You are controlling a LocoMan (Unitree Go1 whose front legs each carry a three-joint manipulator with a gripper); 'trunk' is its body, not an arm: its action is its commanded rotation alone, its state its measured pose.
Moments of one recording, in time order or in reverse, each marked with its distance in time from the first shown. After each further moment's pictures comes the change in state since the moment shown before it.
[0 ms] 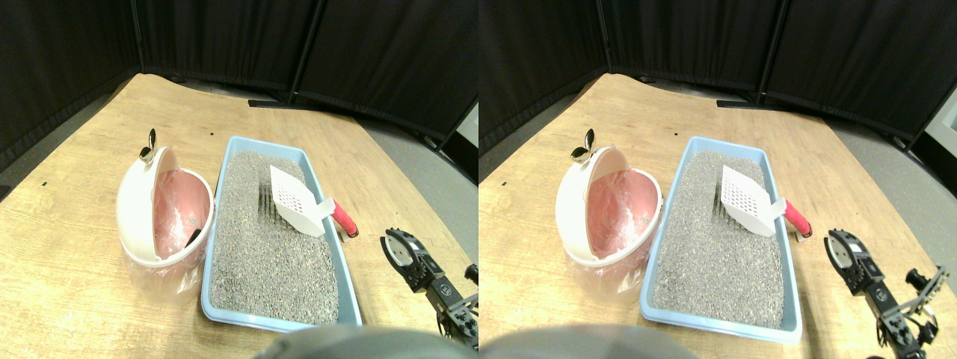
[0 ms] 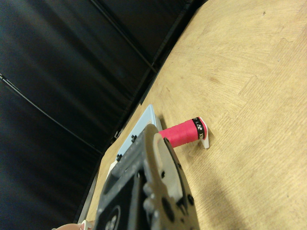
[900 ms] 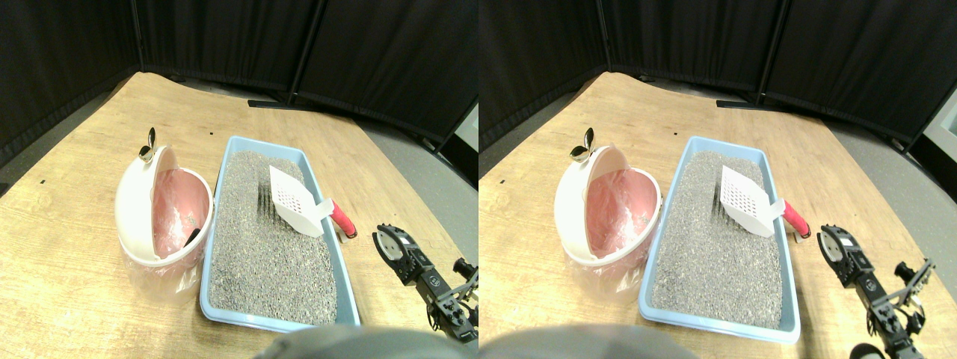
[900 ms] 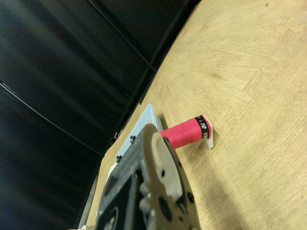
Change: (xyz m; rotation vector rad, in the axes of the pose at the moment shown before) right arm 0.009 0.005 0.000 -0.019 0.011 -0.005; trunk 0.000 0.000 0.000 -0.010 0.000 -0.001
